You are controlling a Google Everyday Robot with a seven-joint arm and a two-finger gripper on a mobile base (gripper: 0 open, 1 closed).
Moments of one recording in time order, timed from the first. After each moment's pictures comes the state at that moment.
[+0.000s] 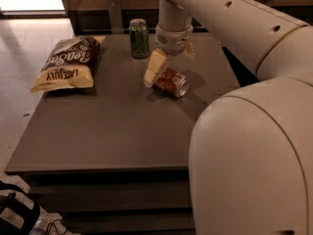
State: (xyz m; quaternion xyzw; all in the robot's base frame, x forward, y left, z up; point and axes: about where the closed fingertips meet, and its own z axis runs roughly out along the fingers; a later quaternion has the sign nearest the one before) arm 0.657 -0.056 0.843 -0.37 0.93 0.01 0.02
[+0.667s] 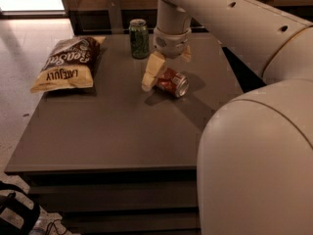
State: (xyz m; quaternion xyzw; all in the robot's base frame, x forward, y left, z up) arm 0.644 -0.048 0.841 -0.40 0.91 0.02 0.03
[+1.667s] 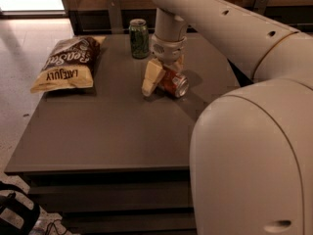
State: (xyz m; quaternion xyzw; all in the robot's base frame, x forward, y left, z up) arm 0.652 -0.036 0.814 -0.42 0.91 0.05 0.02
